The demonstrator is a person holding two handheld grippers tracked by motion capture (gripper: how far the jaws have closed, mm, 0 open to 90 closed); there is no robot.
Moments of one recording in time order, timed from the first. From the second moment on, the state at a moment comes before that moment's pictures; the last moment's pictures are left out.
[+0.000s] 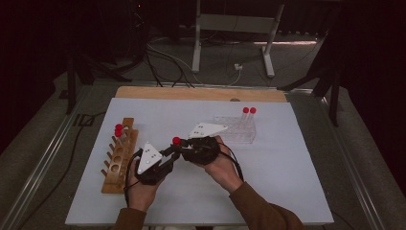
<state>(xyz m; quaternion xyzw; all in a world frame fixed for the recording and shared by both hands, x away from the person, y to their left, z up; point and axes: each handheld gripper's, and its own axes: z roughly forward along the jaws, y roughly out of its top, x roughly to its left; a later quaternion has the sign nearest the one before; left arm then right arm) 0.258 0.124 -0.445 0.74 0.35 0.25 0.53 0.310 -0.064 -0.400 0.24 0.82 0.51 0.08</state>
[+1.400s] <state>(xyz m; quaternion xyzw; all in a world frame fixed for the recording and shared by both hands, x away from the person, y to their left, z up) 0.260 0.171 -0.421 0.70 0.39 0.27 0.54 0.331 -0.177 -0.420 0.36 0.77 0.49 0.19</state>
